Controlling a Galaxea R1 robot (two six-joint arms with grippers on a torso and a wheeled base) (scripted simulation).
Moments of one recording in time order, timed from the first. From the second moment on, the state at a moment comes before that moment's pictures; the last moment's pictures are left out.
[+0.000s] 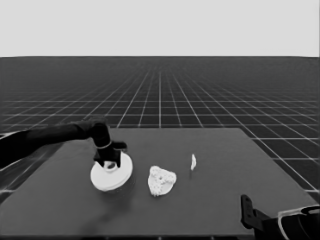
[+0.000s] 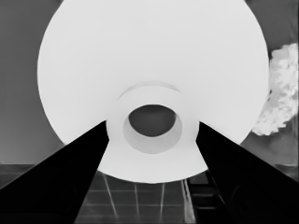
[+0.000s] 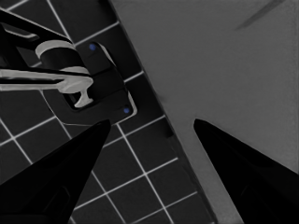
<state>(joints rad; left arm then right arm) -0.04 2.46 -1.35 0.12 1.51 -1.10 -0.35 1.76 -0.39 -0.70 -1.18 0.32</state>
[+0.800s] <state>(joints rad) -0.03 3.07 -1.70 0.14 1.54 -1.37 -0.35 1.76 -0.39 -0.70 -1.18 0.32</state>
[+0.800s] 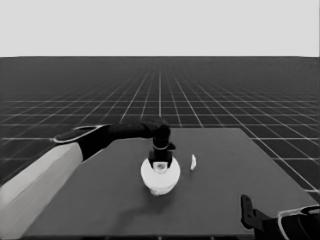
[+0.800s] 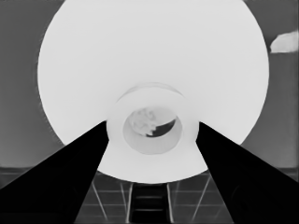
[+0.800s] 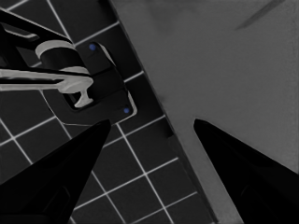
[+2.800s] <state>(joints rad) 0.08 3.09 -1.75 0.24 1.51 -1.09 -0.35 1.76 -0.39 -0.70 -1.18 0.32</state>
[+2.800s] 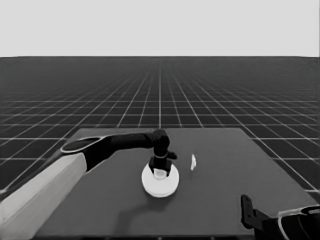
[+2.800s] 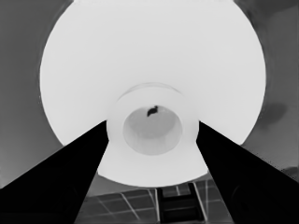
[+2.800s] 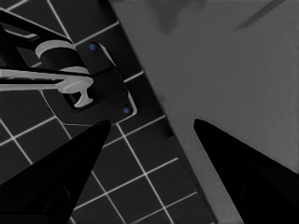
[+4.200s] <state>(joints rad) 0.08 3.09 -1.76 0.24 1.51 -0.84 -0.35 1.76 -0.39 -0.70 -1.18 0.32</state>
